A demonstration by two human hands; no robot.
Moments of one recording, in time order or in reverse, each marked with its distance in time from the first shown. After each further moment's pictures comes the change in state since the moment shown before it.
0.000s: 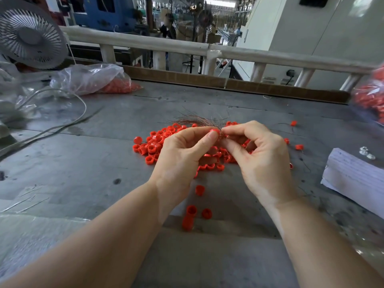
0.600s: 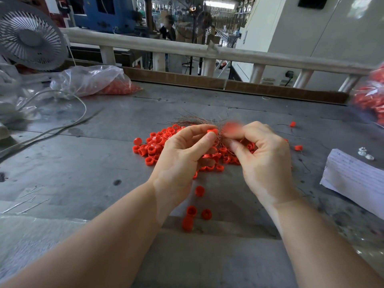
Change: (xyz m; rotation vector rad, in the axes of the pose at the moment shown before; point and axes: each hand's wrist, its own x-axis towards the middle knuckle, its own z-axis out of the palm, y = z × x) left_hand 0.001 0.000 0.000 -0.064 -0.008 -0.017; right_hand 0.001 0.006 -0.001 -0.055 0.049 -0.053
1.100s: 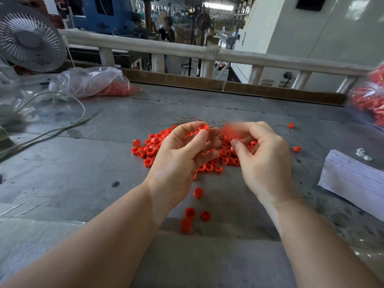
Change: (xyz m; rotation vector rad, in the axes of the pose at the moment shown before) left_hand 0.001 0.002 -0.002 -0.240 -0.030 -0.004; right_hand 0.001 0.002 0.000 -0.051 -0.009 0.109
